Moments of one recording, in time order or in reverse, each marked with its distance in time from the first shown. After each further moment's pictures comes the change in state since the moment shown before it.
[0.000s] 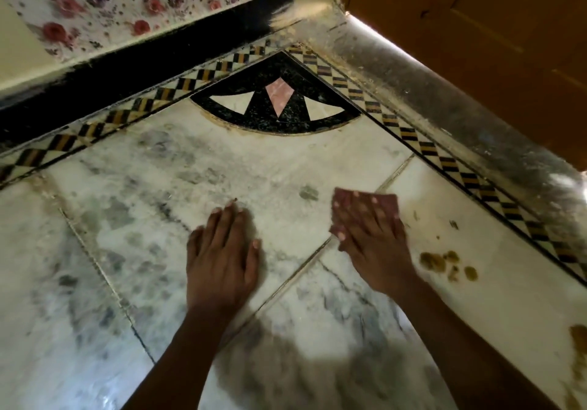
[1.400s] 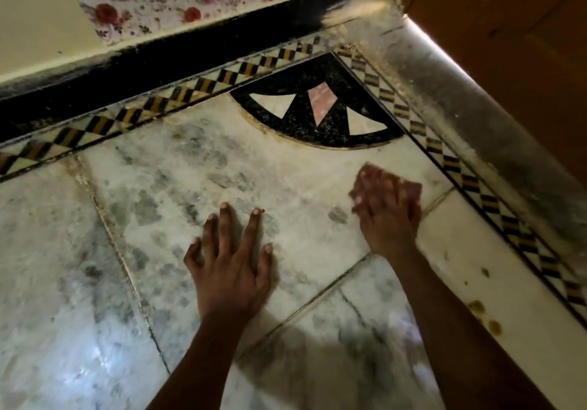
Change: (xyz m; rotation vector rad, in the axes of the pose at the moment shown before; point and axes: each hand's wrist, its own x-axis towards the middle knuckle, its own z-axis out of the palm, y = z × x) left_hand 0.010 -0.004 -0.009 0.101 -0.110 -0.246; right_hand 0.118 -0.009 -0.003 0.150 -0.041 0.160
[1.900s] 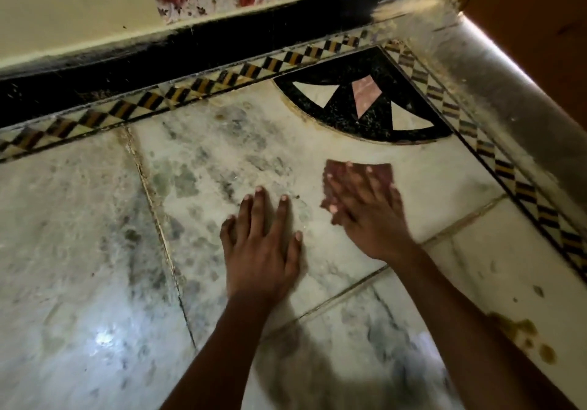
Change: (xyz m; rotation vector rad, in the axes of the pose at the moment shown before) left_hand -0.002 -0.003 0.005 -0.028 0.013 -0.012; right_hand -0.015 -0.079 -0.001 -0.076 -0.136 -0.366
